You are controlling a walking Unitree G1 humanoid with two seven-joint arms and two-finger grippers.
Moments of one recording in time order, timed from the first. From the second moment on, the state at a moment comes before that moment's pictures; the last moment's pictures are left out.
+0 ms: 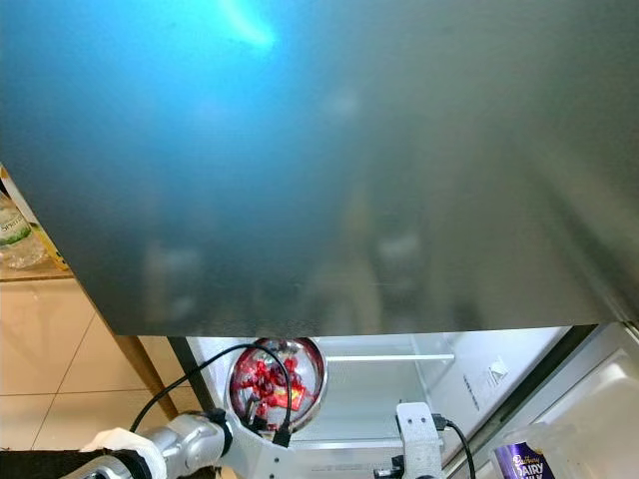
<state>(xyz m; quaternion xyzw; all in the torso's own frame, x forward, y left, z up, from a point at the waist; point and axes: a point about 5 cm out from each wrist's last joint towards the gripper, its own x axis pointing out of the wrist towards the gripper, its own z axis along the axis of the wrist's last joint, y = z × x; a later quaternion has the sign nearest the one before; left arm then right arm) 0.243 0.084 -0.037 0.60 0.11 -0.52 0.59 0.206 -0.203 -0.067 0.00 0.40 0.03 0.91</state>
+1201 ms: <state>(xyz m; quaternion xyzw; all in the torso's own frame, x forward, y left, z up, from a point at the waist) 0.240 0.065 -0.036 0.59 0.09 -0.53 0.61 0.242 -0.196 -0.044 0.00 0.35 0.06 0.94</state>
